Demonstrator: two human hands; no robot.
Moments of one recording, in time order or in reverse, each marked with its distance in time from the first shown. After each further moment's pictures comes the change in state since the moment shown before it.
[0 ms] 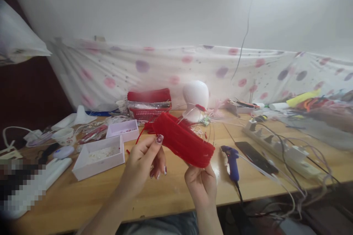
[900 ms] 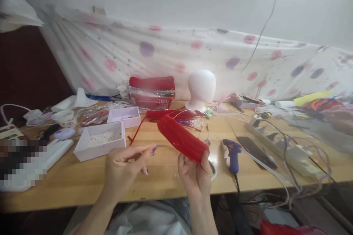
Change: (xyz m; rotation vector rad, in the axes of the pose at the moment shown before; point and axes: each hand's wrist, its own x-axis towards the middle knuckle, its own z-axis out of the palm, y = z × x) left_hand -0.036 -0.024 -0.035 0.393 0.371 0.174; right_hand 0.000 0.025 -0.008 -0.284 0.147 -0.212
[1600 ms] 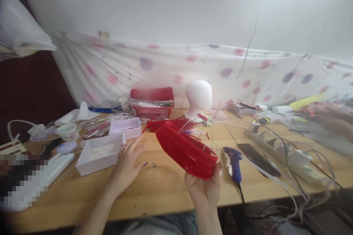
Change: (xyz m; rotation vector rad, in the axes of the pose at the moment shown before) left_hand 0.035 -0.057 -0.031 0.415 -0.086 0.202; right_hand -0.004 -0.014 0.013 0.051 -0.135 -0.027
